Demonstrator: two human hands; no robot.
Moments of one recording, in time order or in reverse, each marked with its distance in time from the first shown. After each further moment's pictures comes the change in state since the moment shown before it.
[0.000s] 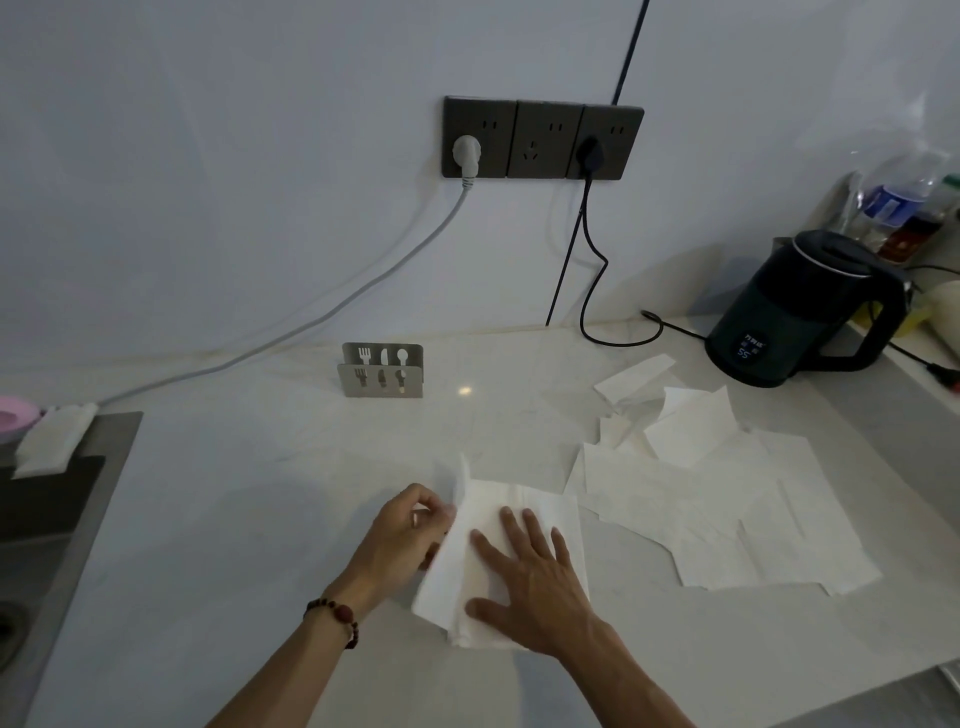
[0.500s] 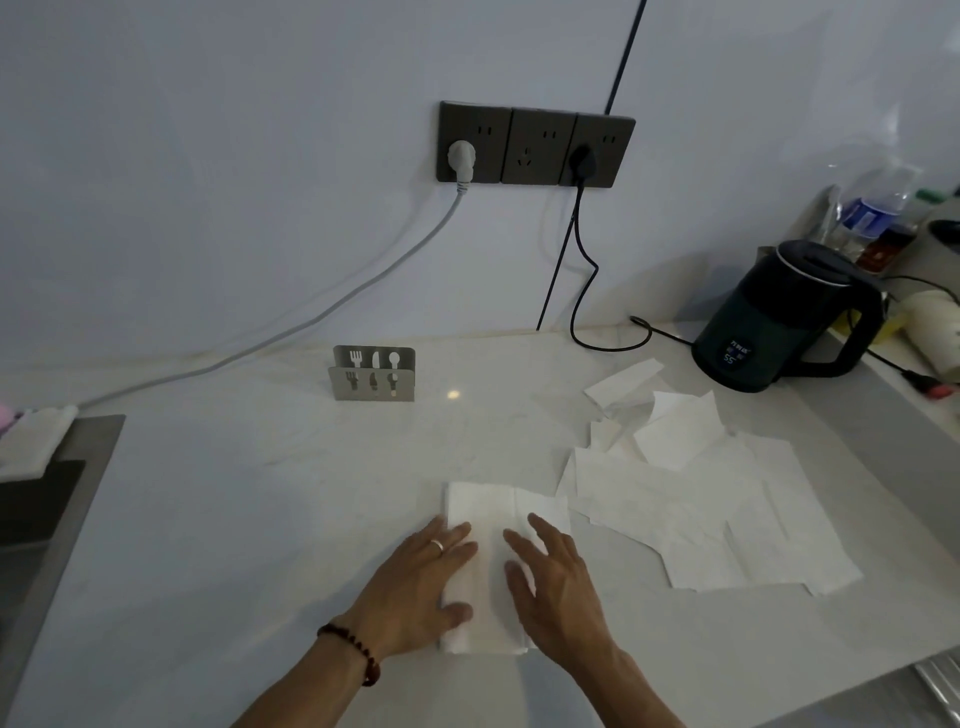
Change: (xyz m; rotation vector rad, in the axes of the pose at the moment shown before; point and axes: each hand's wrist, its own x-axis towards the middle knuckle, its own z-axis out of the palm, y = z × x) left_hand 0.006 -0.049 0.022 1.038 -0.246 0.369; right_hand -0.022 0.007 -0.001 0.292 0.463 0.134
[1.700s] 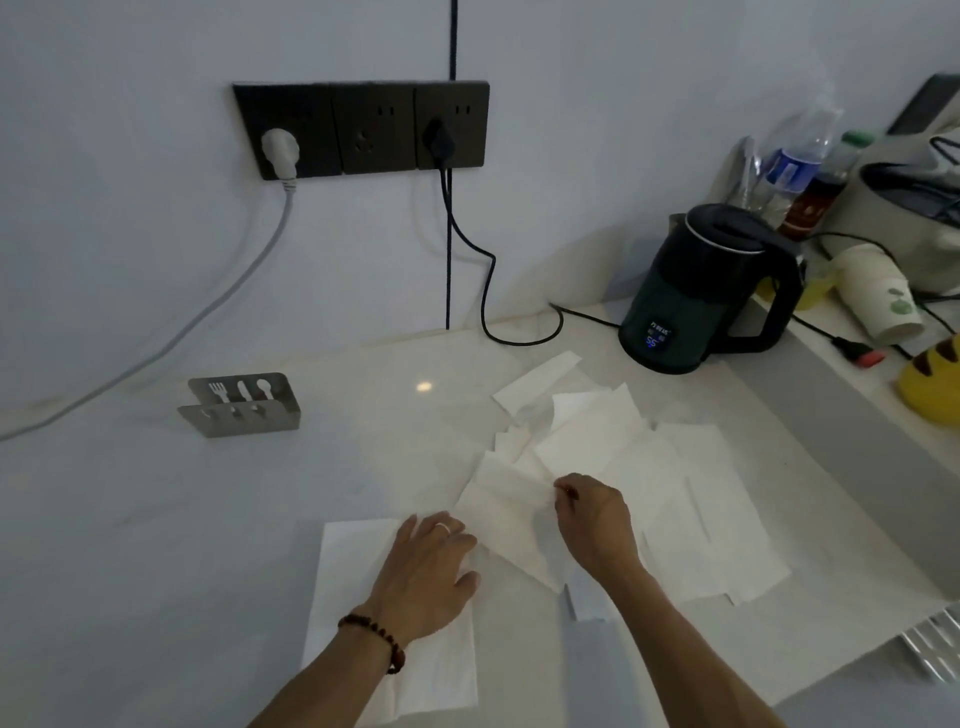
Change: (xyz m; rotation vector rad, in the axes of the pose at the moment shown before) left_hand 0.121 0.115 0.007 0.114 0.035 0.009; right_hand 0.084 0.164 -0.088 0.107 0.145 0.296
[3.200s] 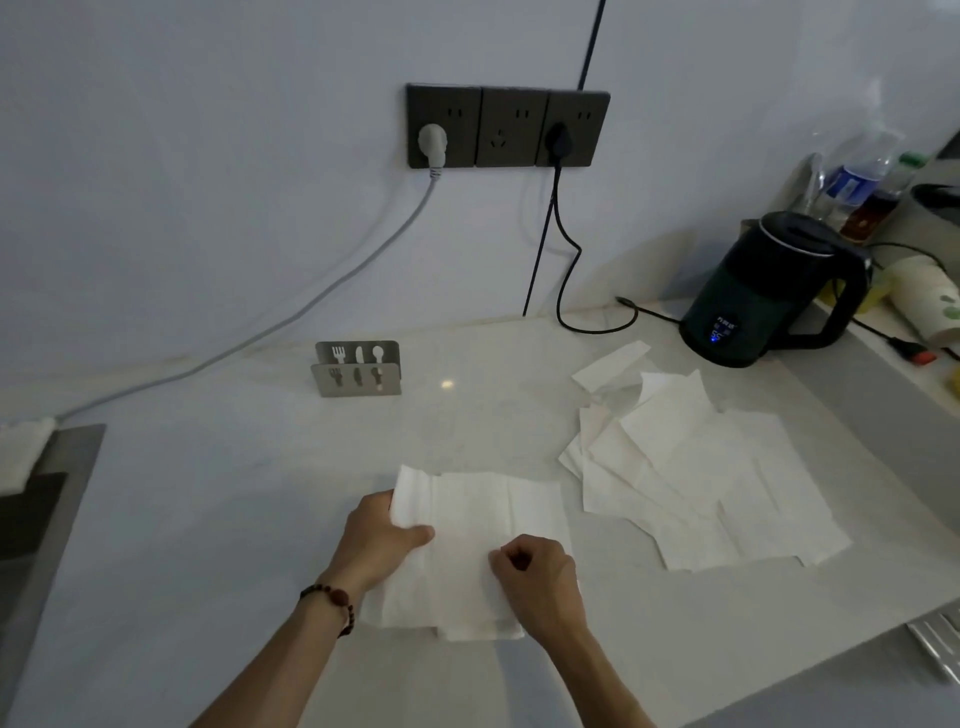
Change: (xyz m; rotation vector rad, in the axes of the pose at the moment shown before) left_hand -0.112 -0.125 -0.044 -0.916 0.191 -0.508; right_hand -0.145 -0.153 0.076 0.336 -0.258 0.256
